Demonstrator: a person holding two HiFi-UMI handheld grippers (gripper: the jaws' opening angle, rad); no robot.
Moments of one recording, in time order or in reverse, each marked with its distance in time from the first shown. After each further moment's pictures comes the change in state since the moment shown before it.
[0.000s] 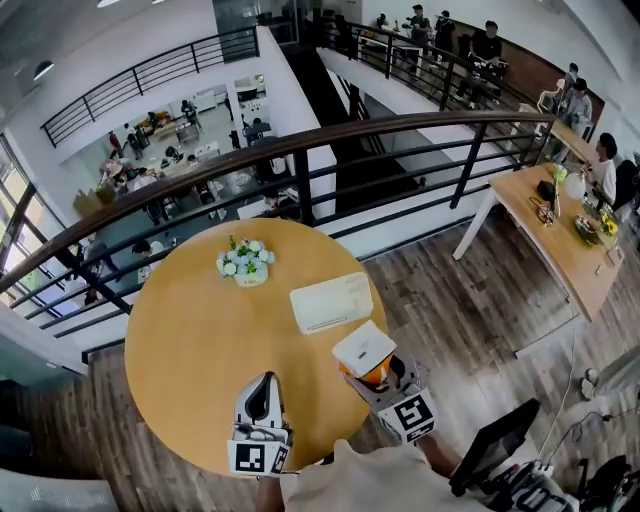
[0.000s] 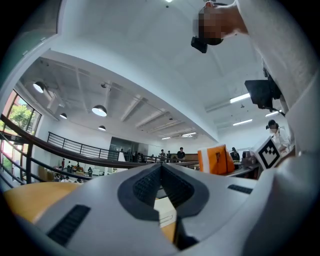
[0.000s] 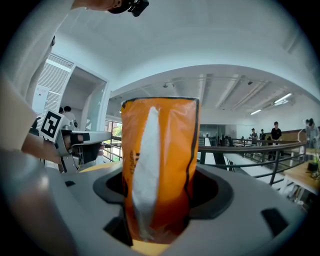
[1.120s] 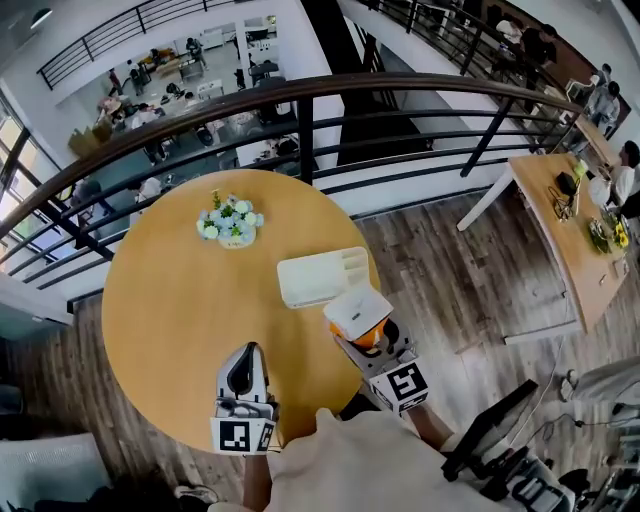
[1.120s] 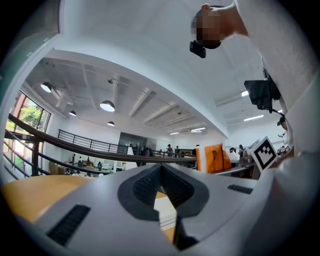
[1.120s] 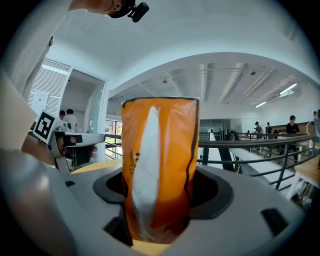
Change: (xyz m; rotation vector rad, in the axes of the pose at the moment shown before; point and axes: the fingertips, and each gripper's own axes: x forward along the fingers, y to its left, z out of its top) left arm 0.038 0.021 -0.015 -0.015 0.035 0.100; right arm 0.054 -0.046 -0.004 0.009 0.016 0.055
